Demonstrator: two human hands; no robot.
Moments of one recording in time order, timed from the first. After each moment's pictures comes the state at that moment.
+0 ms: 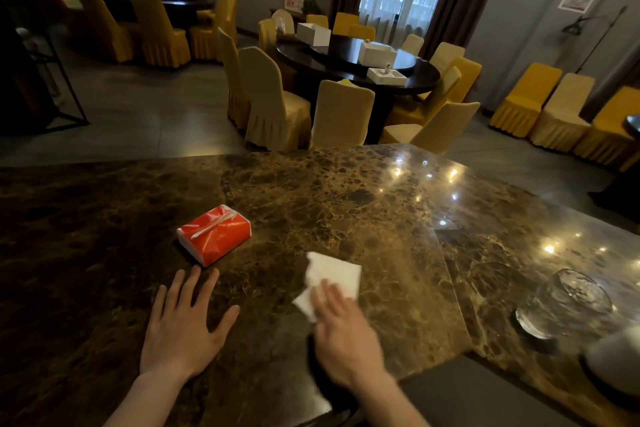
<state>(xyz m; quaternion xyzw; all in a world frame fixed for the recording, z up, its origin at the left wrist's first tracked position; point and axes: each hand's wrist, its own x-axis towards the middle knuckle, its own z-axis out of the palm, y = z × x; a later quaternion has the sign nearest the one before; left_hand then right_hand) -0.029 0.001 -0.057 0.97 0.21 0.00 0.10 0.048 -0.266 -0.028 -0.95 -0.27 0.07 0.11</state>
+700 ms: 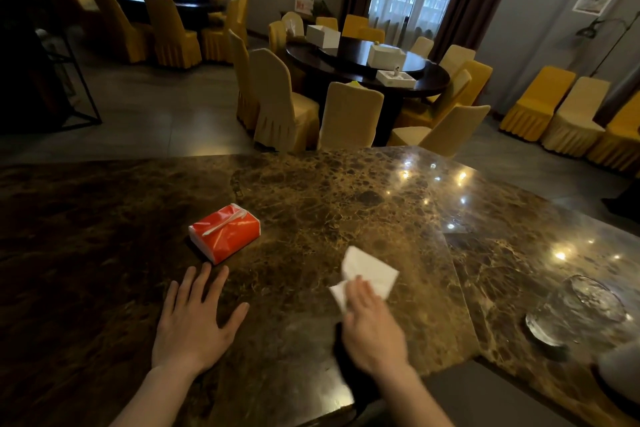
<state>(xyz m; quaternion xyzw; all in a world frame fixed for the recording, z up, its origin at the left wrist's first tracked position) -0.028 0.003 -0.061 0.97 0.21 0.01 0.10 0.065 -0.287 -0.022 -0.97 -0.18 0.06 0.15</state>
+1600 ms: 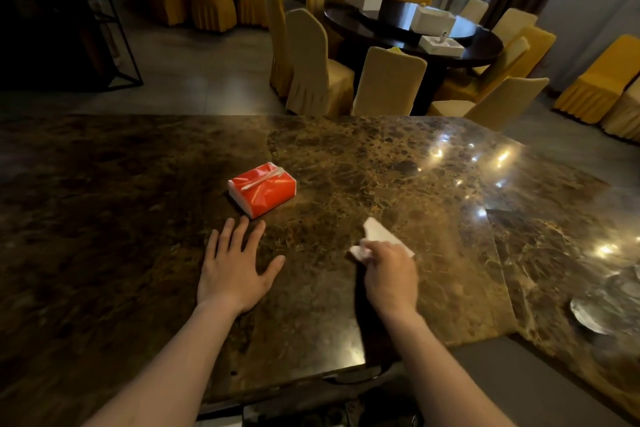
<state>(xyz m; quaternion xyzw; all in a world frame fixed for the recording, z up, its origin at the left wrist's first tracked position) -0.026 0.002 -0.063 0.97 0.22 0.01 0.09 0.069 -0.247 -0.012 -0.96 -0.15 -0.05 0.24</state>
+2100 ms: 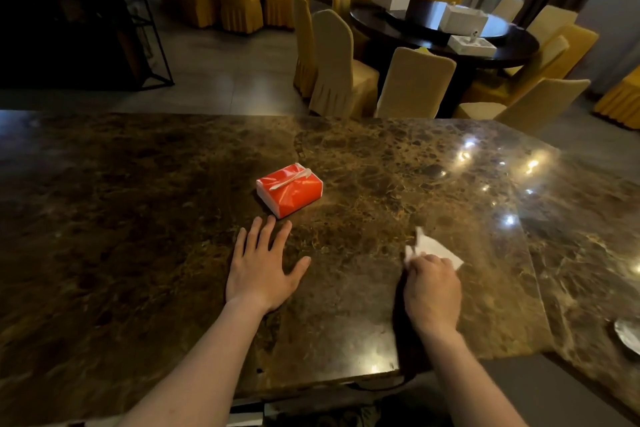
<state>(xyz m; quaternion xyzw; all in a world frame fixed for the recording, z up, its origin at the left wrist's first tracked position) -0.027 -0.002 -0.060 0.97 0.22 0.01 0.08 0.067 -0.263 -0.012 -0.98 -0.10 -0.08 0.17</state>
